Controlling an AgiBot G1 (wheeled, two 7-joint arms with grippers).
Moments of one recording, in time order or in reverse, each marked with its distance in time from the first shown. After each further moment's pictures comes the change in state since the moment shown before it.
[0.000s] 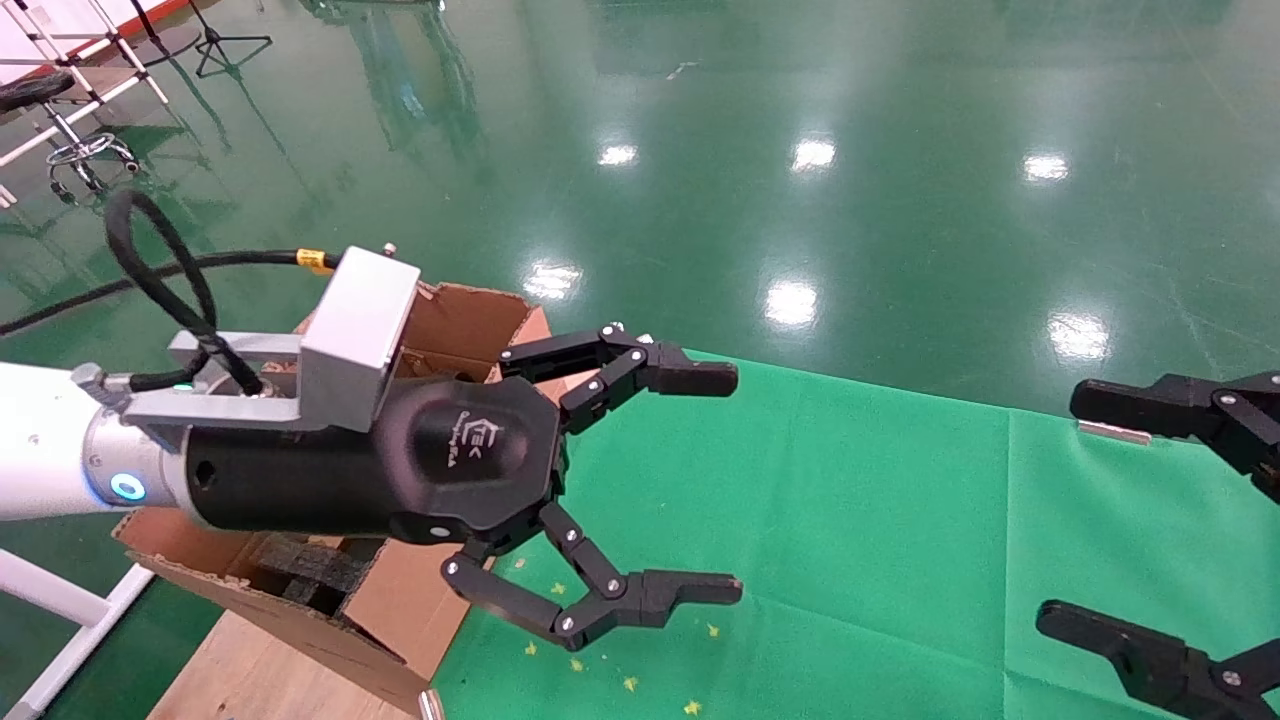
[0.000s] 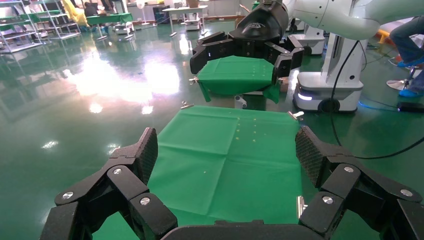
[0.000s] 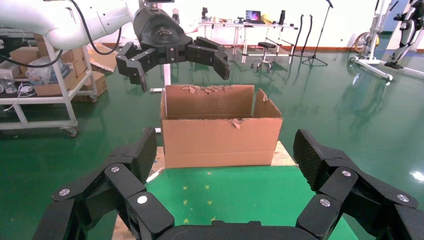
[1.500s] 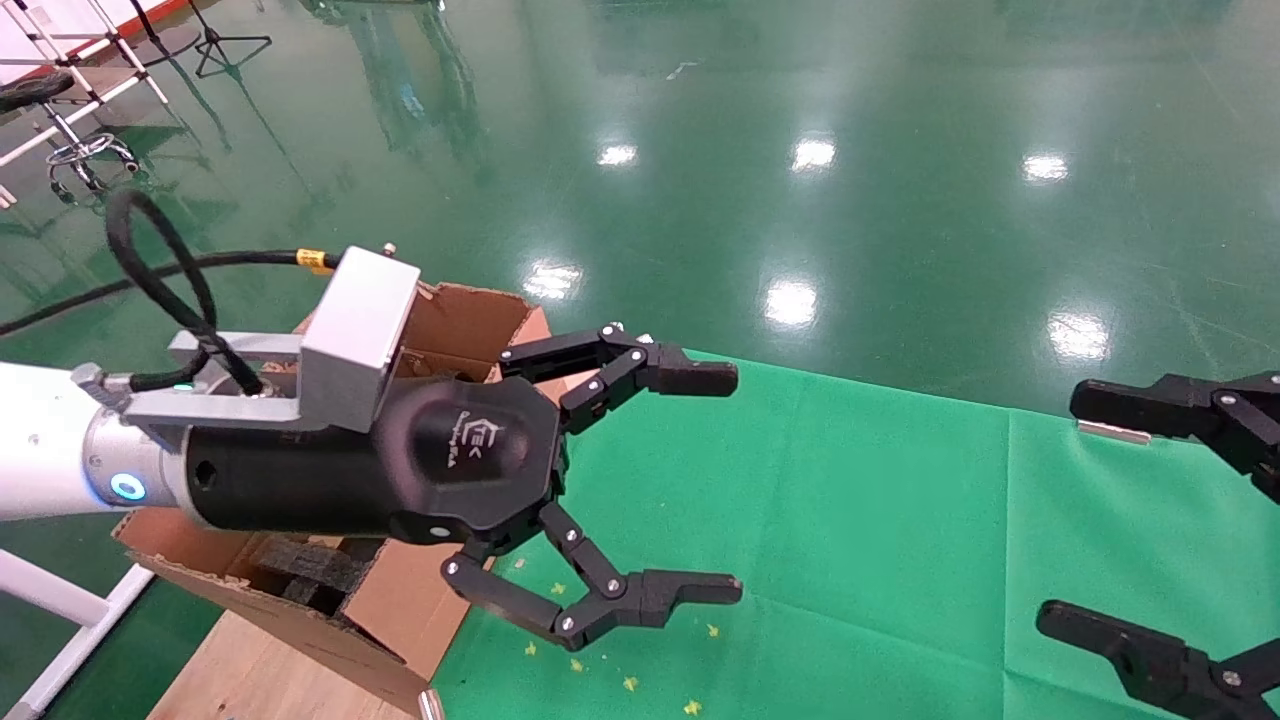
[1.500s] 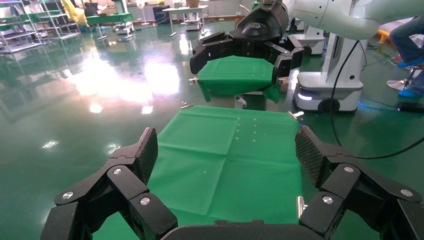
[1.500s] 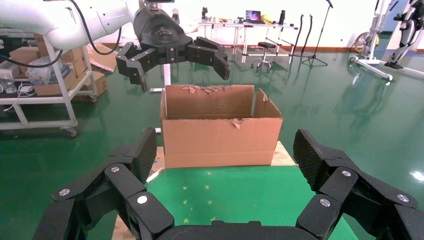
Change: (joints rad) left arm 0.000 0.000 0.000 0.000 0.000 0.000 0.000; right arm 0.000 0.000 0.000 0.000 0.000 0.000 0.000
